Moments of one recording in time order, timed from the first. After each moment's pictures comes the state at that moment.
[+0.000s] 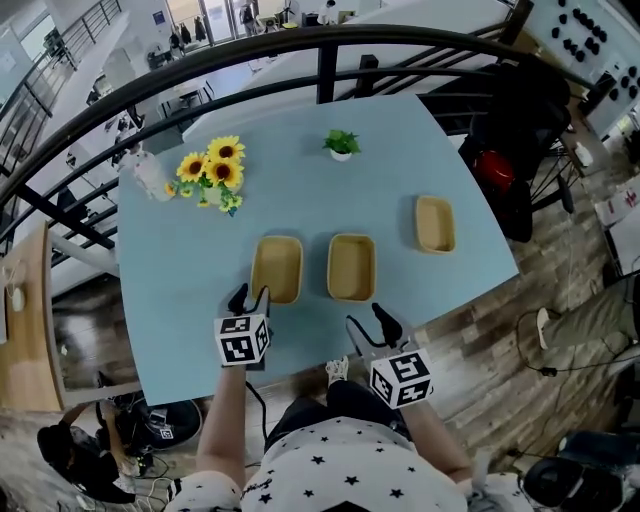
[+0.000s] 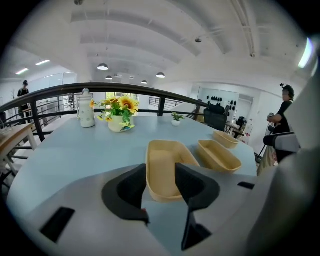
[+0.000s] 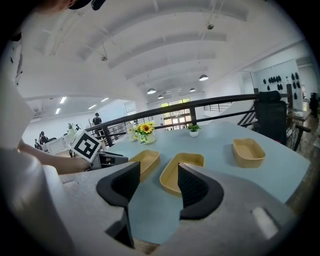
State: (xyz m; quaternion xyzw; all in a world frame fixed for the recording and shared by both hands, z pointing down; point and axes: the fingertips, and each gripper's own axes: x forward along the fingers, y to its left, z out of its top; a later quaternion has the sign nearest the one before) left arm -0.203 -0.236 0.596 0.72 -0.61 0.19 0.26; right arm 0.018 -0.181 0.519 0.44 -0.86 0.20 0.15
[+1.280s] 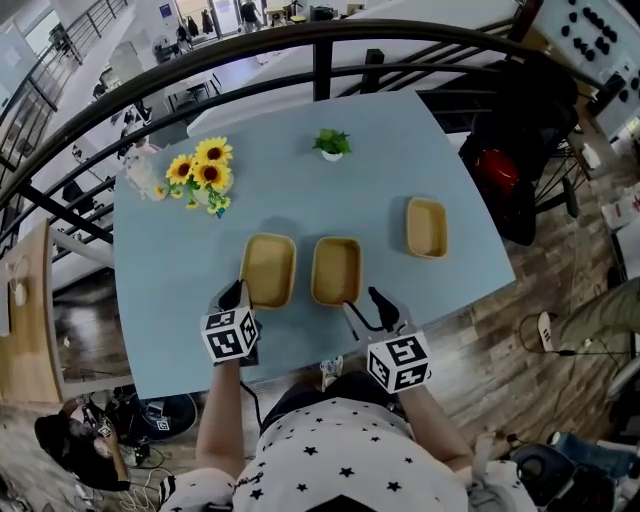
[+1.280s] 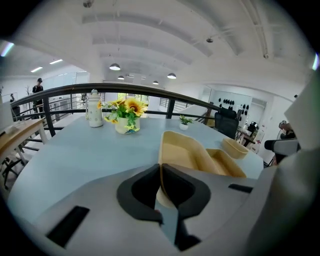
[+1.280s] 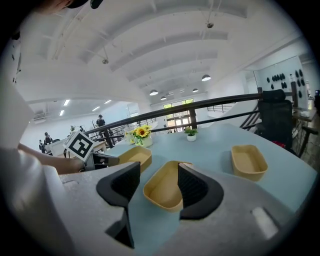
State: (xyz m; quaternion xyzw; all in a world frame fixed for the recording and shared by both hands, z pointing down) left arm -0.199 -0.254 0.586 0.67 -0.66 0.18 0.28; right arm 0.048 -0.231 0.516 0.42 -0.88 0.20 0.14
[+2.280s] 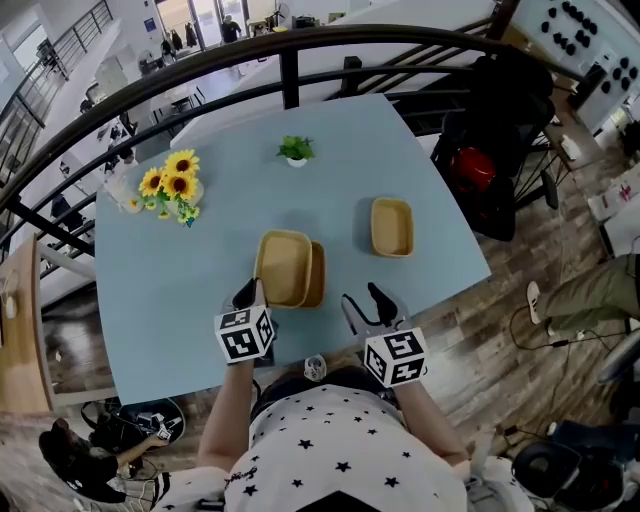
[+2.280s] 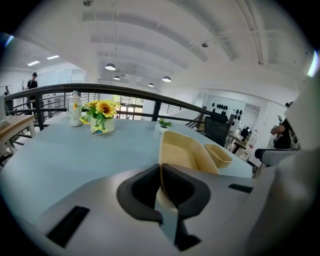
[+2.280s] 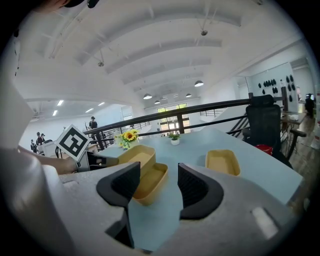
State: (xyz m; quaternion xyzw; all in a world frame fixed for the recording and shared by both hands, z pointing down) left arm -0.083 -0.274 0.569 0.70 -0.64 0.15 0.28; right arm 0.127 -0.244 0.513 0.46 -0.86 0.19 0.13
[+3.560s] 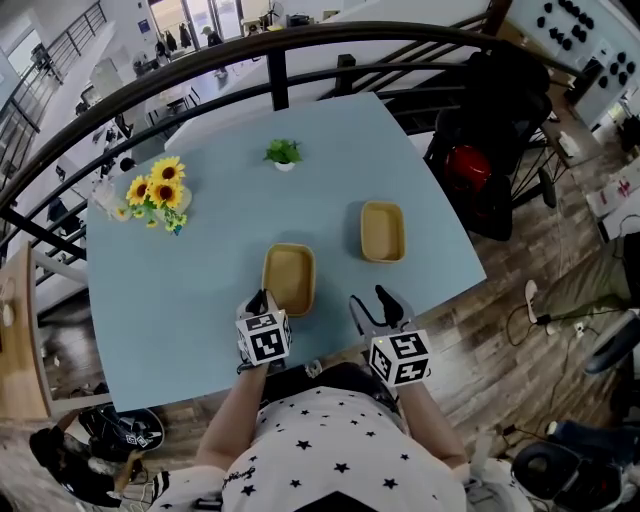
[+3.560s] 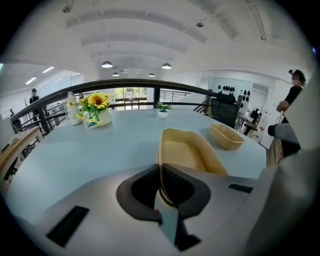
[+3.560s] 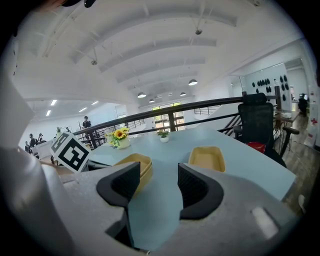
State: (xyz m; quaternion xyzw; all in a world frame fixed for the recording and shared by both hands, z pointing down) left arm -0.045 -0.280 0.615 0.66 -0.66 0.24 0.28; right arm 0.171 -0.264 0.531 0.48 -0.84 0.20 0.13
